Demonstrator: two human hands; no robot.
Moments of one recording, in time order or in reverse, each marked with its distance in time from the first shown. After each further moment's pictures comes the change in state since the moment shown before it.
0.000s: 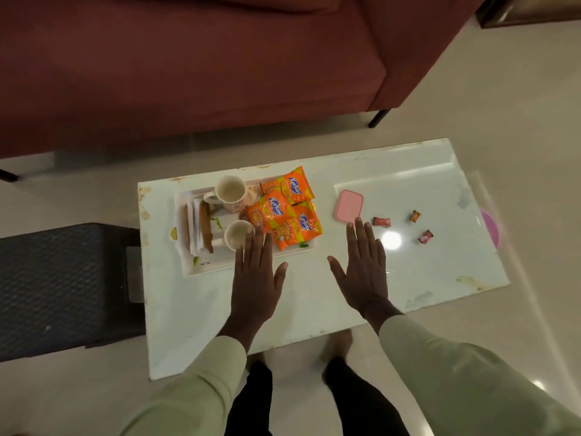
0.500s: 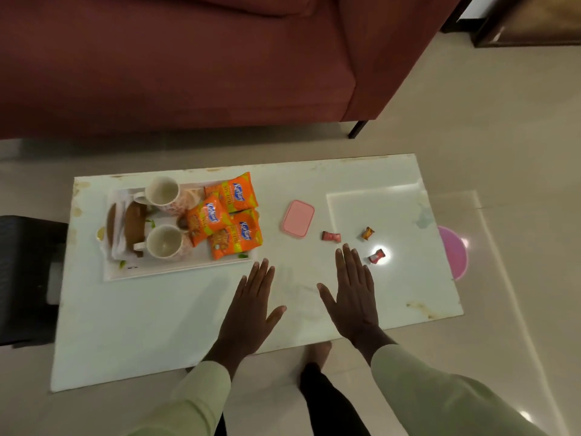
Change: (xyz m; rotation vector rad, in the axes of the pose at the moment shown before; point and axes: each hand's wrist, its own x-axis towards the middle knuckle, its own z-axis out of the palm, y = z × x) left_hand 0.000 0.129 0.110 -0.049 -0.232 0.041; right_hand -0.001 0.164 -0.012 0.080 -0.129 -0.059
